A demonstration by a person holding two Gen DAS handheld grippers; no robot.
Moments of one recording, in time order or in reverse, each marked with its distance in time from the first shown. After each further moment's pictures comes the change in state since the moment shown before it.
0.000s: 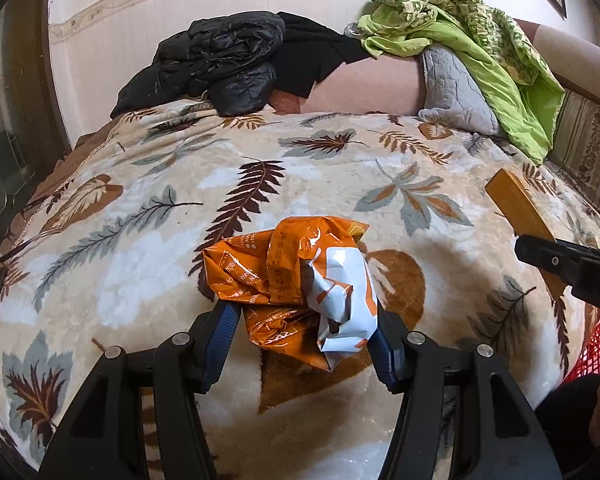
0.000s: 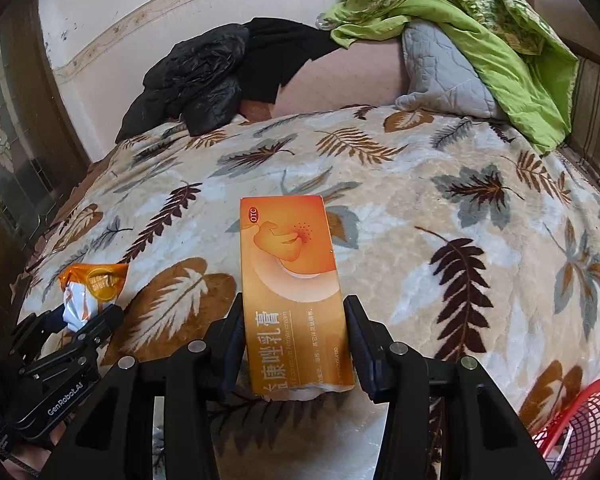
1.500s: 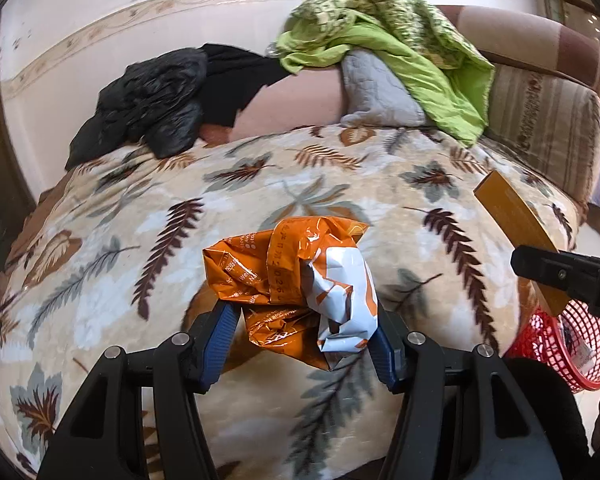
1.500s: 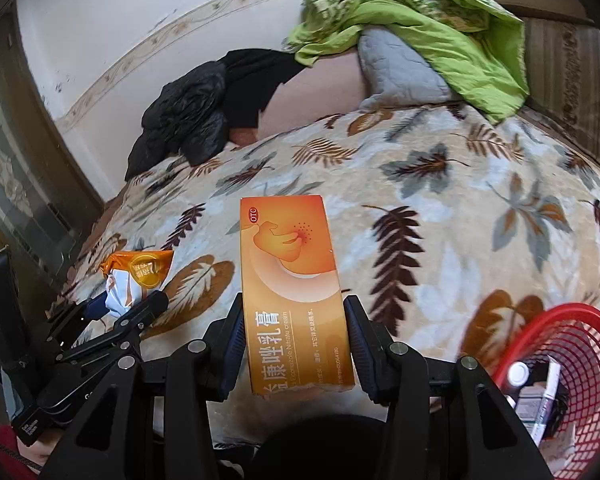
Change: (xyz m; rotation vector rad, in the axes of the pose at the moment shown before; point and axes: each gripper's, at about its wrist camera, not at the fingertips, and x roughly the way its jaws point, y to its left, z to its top) left arm -0.057 -0.085 0.003 0.184 -0.058 -0.127; right arm -0.100 -0.052 -0.038 0.172 -0.069 0.041
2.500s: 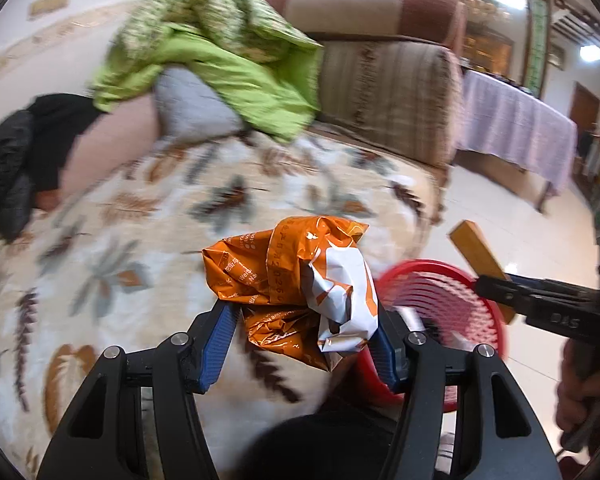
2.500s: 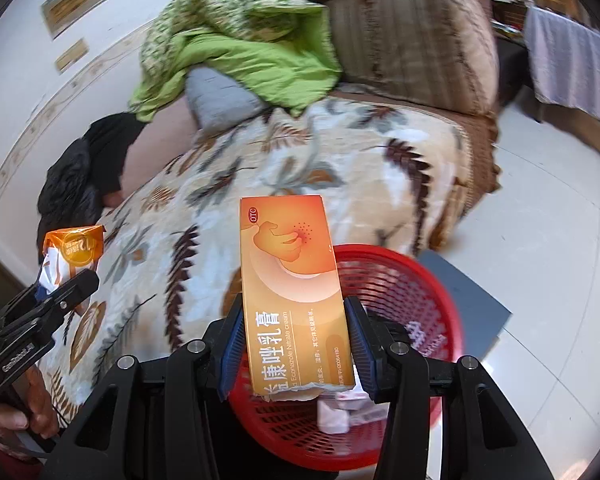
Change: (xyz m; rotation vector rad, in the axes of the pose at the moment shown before) left arm -0.015 -0.173 0.053 0.264 0.052 -0.491; right arm -0.132 -0.162 -0.042 0.338 -0.064 -0.329
